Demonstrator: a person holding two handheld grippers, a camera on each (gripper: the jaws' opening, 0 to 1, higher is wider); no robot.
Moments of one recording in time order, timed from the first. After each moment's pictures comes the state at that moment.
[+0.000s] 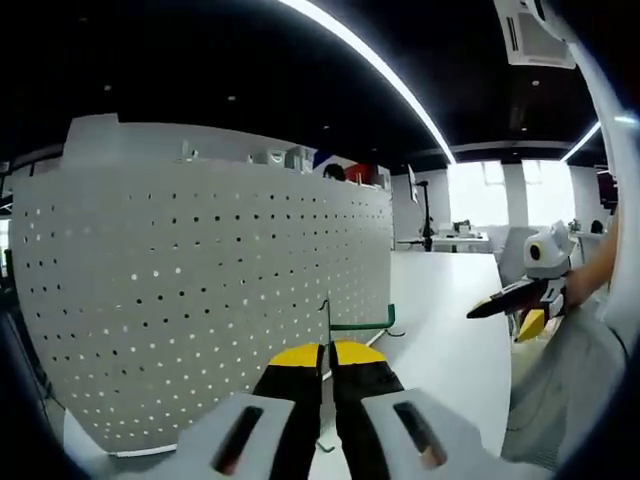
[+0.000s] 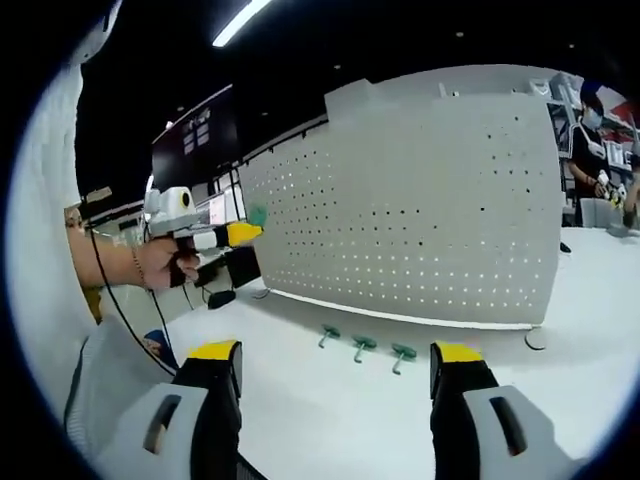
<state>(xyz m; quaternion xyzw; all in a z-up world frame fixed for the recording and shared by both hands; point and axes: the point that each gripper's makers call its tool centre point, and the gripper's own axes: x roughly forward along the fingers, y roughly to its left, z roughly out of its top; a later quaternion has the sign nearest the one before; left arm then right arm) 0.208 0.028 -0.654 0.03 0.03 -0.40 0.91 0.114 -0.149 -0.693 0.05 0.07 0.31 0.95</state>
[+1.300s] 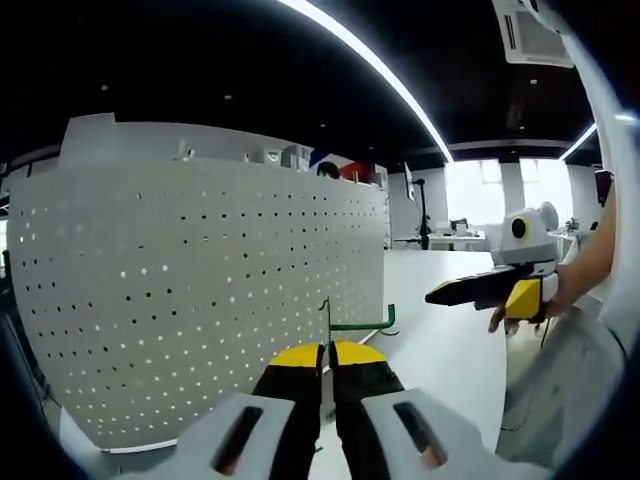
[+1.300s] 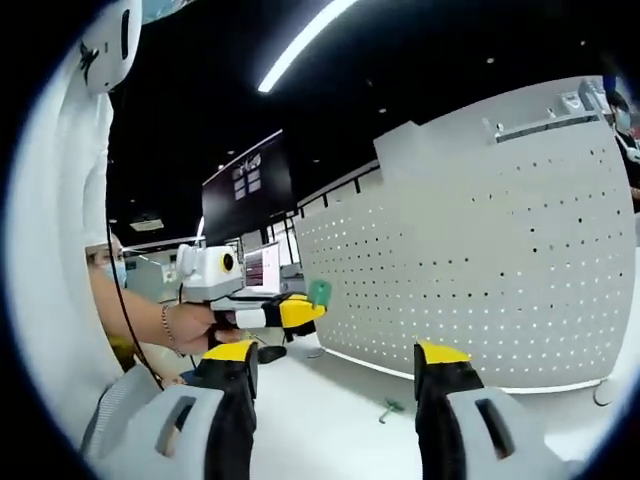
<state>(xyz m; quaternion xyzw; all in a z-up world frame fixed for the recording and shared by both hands) 0.201 0.019 -0.659 0.04 0.03 -0.41 0.91 0.145 -0.068 -0.653 0.09 0.02 0.41 0.91</state>
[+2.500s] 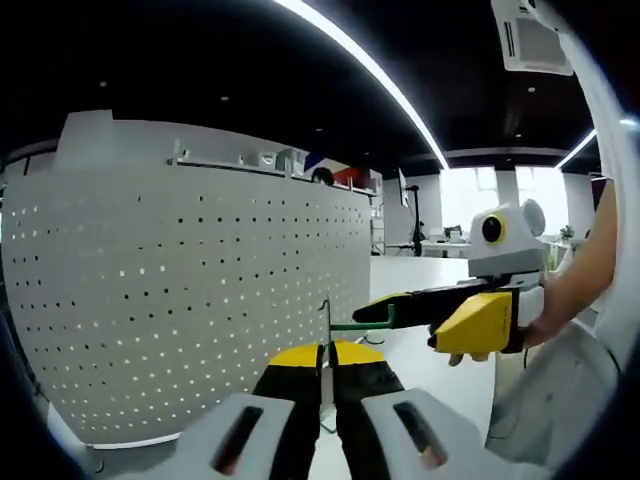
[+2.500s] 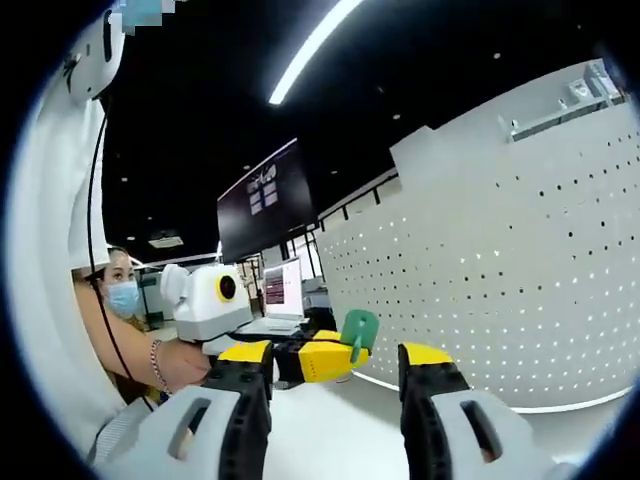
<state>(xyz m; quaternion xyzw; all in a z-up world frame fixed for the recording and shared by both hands) 0.190 -0.003 -0.655 0.02 0.03 -0.42 0.91 0.164 -0.010 -0.633 0.13 0.00 0.45 0.88</state>
